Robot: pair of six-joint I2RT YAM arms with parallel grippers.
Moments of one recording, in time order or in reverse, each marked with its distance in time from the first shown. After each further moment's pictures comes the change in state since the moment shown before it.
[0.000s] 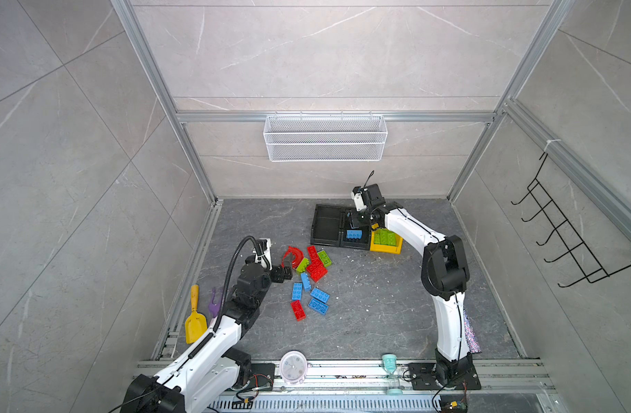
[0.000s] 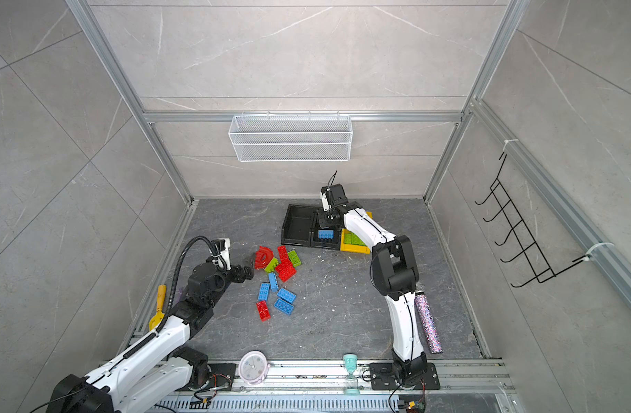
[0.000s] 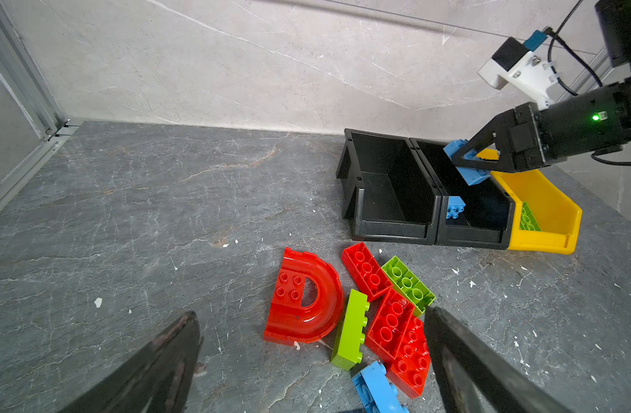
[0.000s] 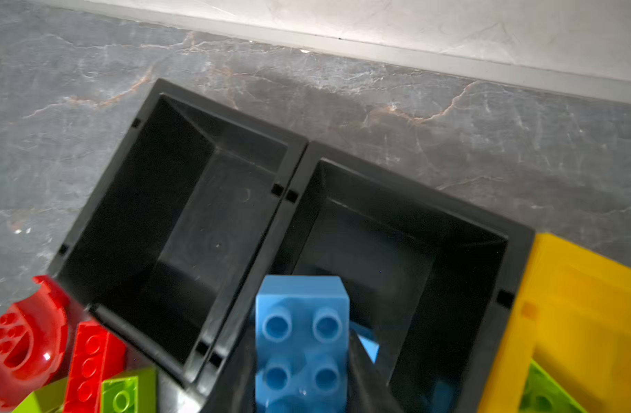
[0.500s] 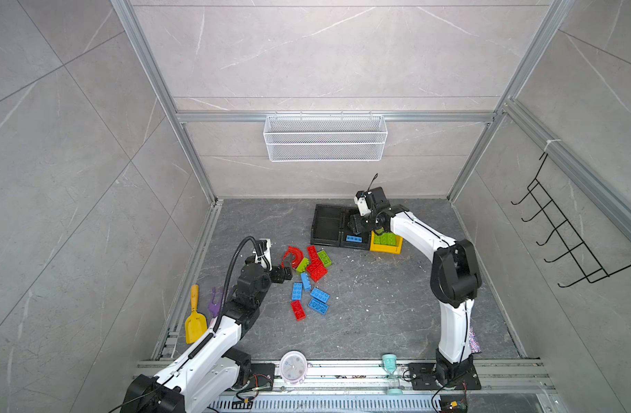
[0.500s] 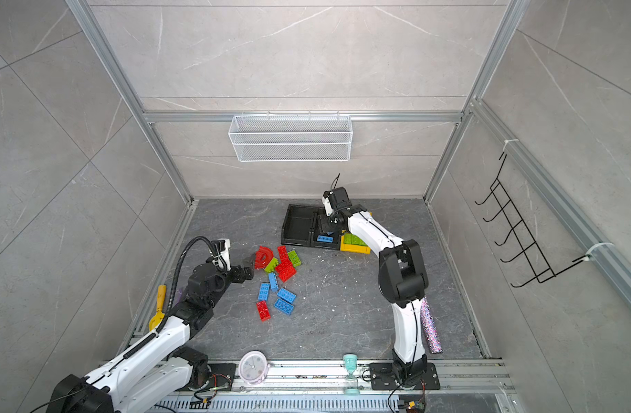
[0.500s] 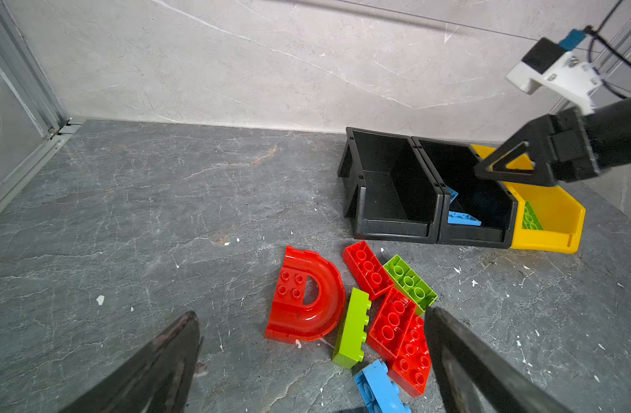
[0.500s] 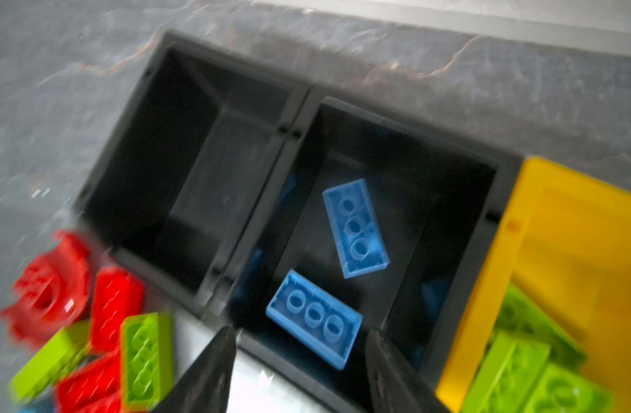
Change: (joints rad) left arm 0.000 -0.007 -0.003 -0.001 -0.009 0.000; right arm 0.048 -0.214 -0.233 -0.020 -0.023 -0.002
